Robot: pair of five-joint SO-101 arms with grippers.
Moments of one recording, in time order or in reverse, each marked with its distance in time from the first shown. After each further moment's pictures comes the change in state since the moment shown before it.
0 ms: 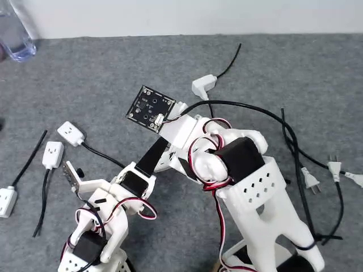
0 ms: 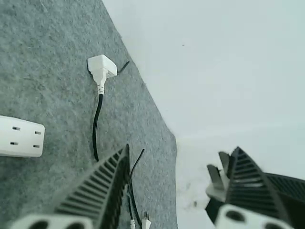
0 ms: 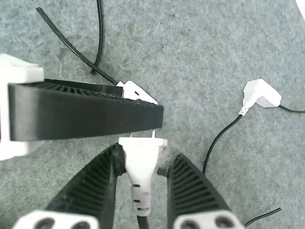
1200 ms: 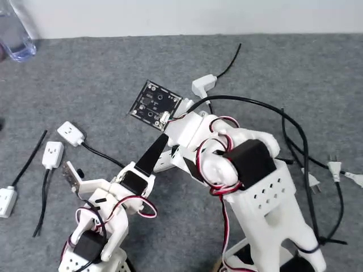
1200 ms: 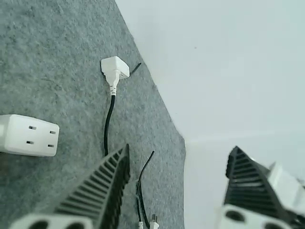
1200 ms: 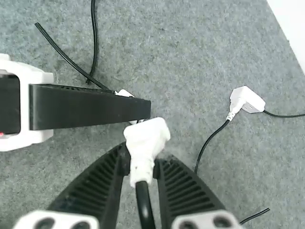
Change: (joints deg) left arm -0.4 0.0 0.8 0.4 0.1; right arm 0.3 -0.3 -5.0 2.0 0.0
